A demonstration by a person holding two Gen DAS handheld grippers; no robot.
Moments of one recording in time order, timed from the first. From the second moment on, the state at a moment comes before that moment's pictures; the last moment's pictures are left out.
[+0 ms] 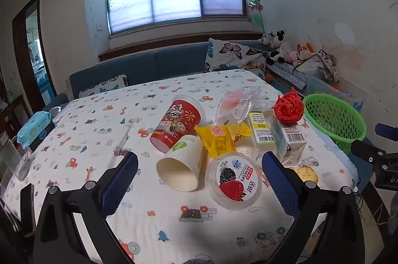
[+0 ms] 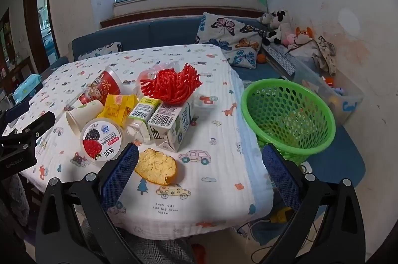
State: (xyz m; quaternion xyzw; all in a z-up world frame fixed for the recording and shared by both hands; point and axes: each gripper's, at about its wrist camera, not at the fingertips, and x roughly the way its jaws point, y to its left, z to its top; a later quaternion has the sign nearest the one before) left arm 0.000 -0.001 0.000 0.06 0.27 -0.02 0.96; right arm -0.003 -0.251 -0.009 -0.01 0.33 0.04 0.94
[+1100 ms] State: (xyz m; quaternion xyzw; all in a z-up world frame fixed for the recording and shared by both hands) left arm -0.013 -0.006 0.013 0.05 0.26 -0.02 0.96; right arm -0.014 -0.253 -0.005 0.00 0.31 0.04 0.95
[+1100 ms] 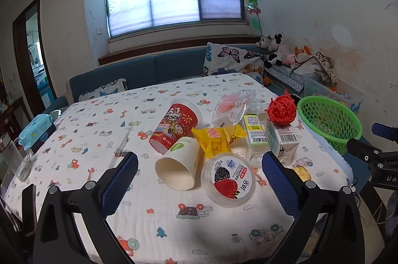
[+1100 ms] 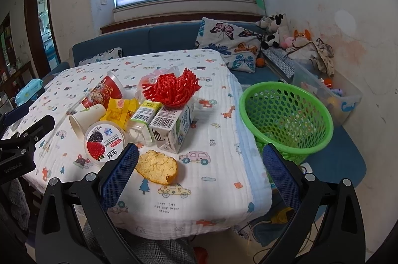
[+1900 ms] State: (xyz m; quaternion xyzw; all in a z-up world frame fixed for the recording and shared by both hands) left arm -0.019 -0.010 0.014 0.05 0.25 -0.02 0.97; right arm -0.017 -0.251 -0.004 0.00 0.31 0.04 0.95
